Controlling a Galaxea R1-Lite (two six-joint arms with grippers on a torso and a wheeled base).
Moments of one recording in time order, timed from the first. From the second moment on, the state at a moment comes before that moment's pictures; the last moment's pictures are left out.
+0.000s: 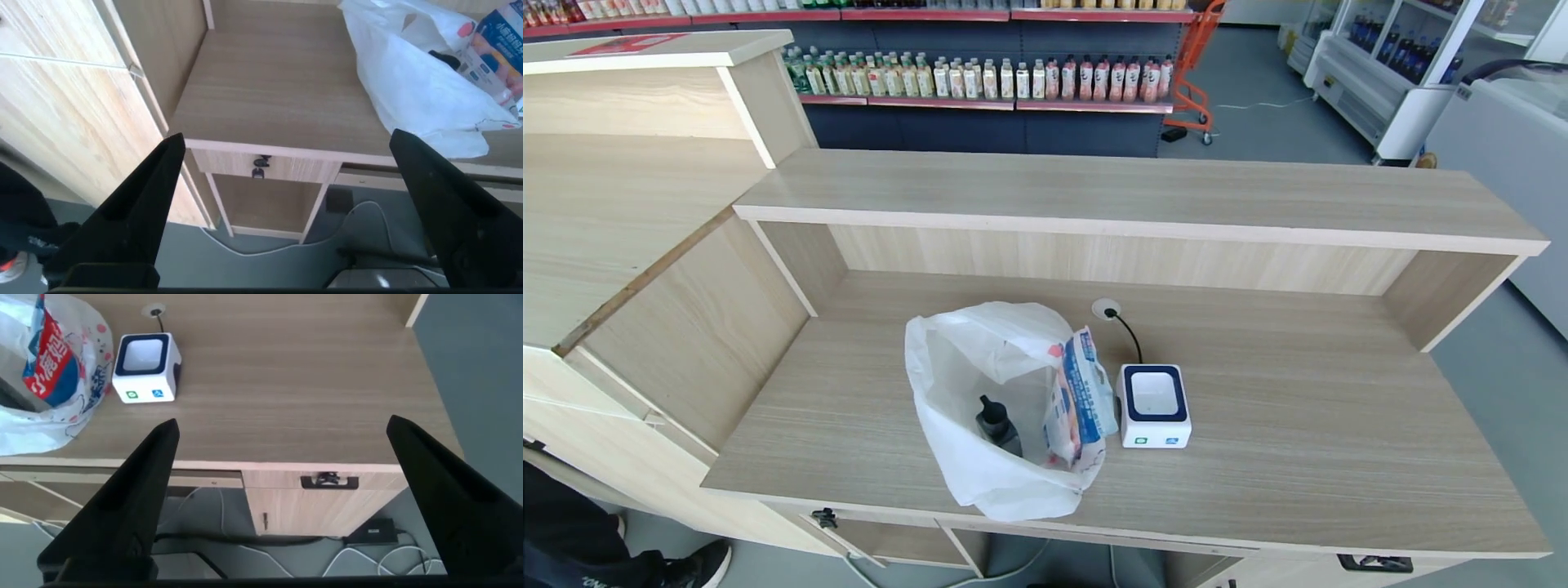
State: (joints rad) left arm 0.00 0.00 0.00 0.00 0.01 0.01; right arm -0.01 0.00 0.00 0.00 -0.04 -0.02
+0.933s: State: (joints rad) left arm 0.00 0.00 0.00 0.00 0.01 0.00; right arm 0.00 0.00 0.00 0.00 -0.04 -0.02
